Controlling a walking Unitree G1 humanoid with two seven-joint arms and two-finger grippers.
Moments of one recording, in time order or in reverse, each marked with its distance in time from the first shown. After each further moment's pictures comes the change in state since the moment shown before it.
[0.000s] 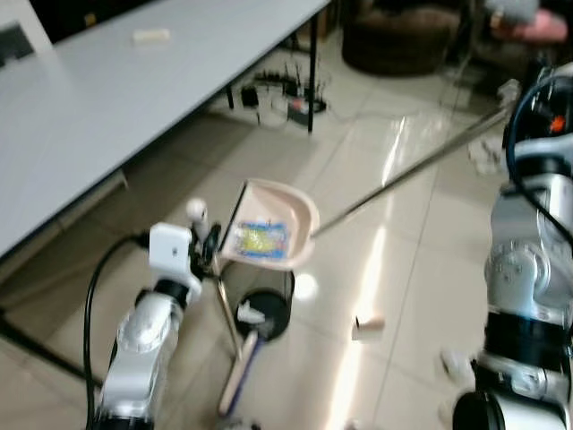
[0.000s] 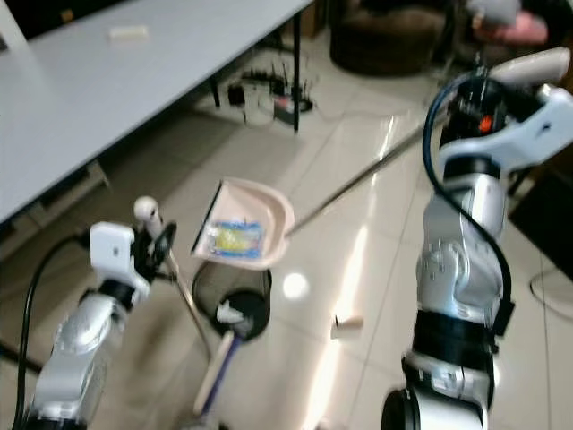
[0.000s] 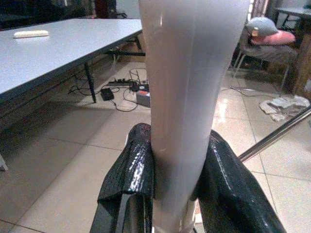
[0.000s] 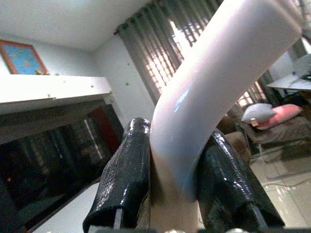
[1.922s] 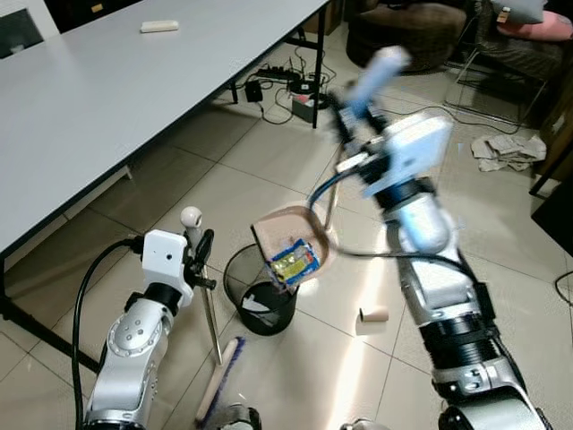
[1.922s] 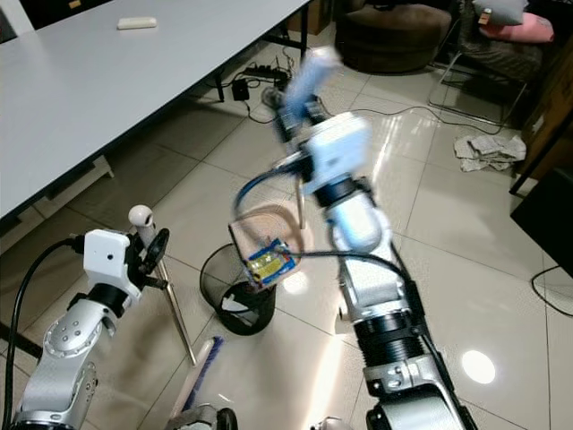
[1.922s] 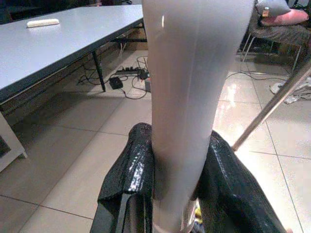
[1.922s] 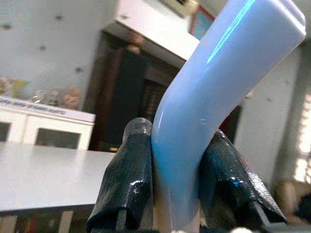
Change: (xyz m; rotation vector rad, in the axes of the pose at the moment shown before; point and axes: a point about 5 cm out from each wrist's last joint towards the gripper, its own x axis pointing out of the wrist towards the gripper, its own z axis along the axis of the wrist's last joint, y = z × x) left arm -0.009 0.005 -0.005 0.037 0.040 0.001; right arm -0.048 0.104 -0.070 -0.360 -0.010 0.806
